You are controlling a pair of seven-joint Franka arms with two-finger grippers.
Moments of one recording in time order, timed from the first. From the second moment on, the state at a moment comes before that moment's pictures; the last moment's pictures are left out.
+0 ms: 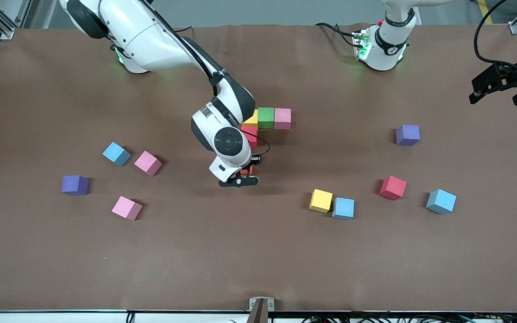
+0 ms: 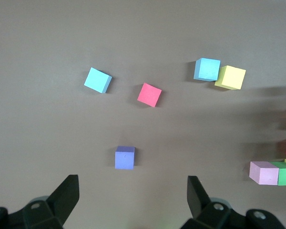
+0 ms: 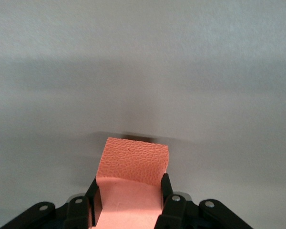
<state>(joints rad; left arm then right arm) 0.00 -0.08 -0.05 -1.56 -0.02 1.52 0.00 0.57 0.78 0.15 -1.39 0.04 2.02 0.64</state>
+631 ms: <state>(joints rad) 0.01 -0.08 -0.05 -1.56 -0.02 1.52 0.00 0.58 0.79 0.15 -1.40 0.09 2.00 0.65</state>
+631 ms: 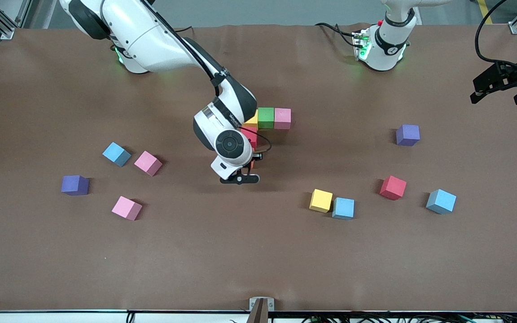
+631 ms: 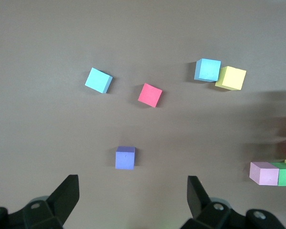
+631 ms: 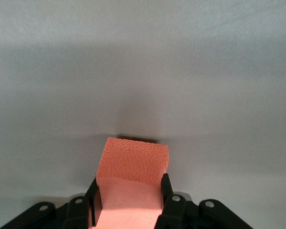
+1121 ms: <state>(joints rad) 0.01 -0.08 -0.04 -1.56 -0.02 1.52 0.00 0.60 0.79 0.15 -1.40 0.09 2.00 0.65</state>
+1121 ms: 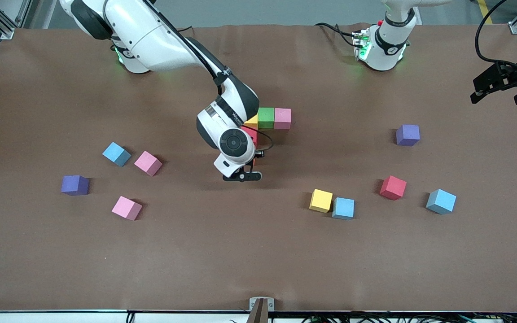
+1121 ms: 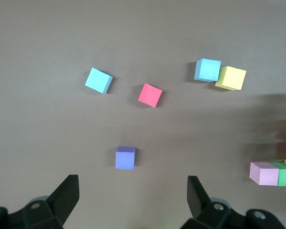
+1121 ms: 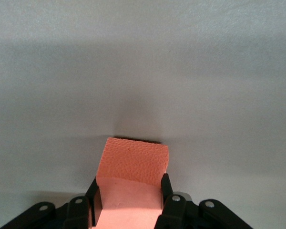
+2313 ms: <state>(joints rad) 0.00 0.12 -0.05 -1.58 -0.02 1.65 0.00 0.61 0.79 0.15 -1.42 0.09 1.99 0.65</state>
